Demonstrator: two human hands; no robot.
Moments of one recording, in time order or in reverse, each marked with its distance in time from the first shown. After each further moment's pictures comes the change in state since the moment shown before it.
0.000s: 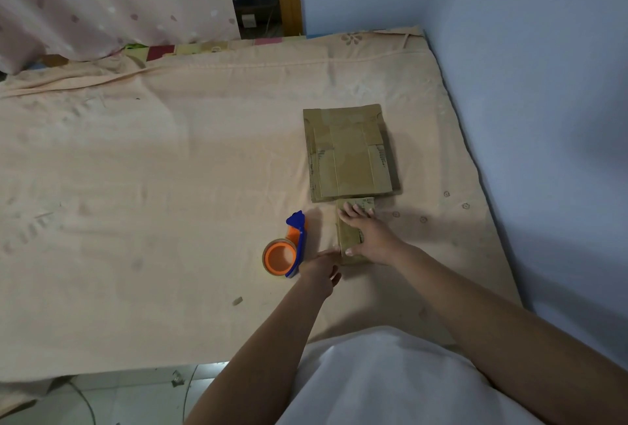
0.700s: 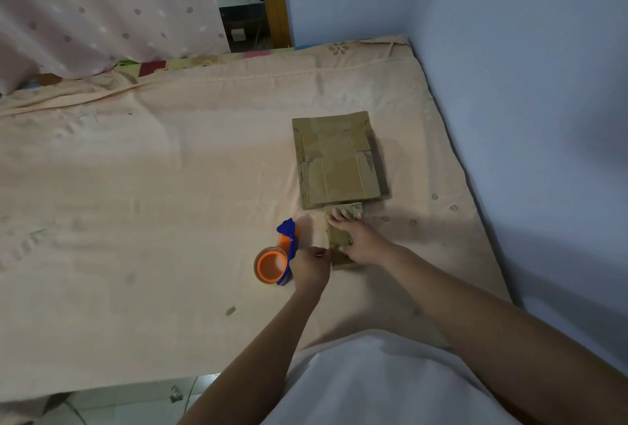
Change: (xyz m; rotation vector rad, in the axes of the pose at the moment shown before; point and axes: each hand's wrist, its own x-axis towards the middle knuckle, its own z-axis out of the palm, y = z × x) left_hand -0.008 -0.004 0.001 0.681 0.168 0.654; right_hand 0.003 0.000 -0.002 0.094 -0.041 0.019
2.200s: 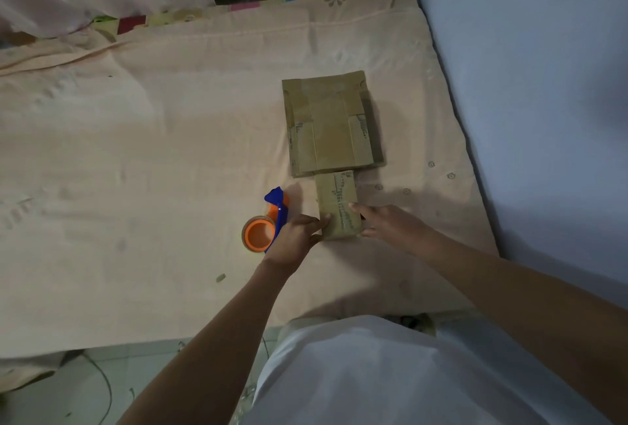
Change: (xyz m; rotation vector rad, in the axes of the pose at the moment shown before) left_hand 0.012 -0.024 -0.021 0.584 -0.238 0.907; right_hand -0.060 0.059 -0.021 -0.375 0.042 -0.200
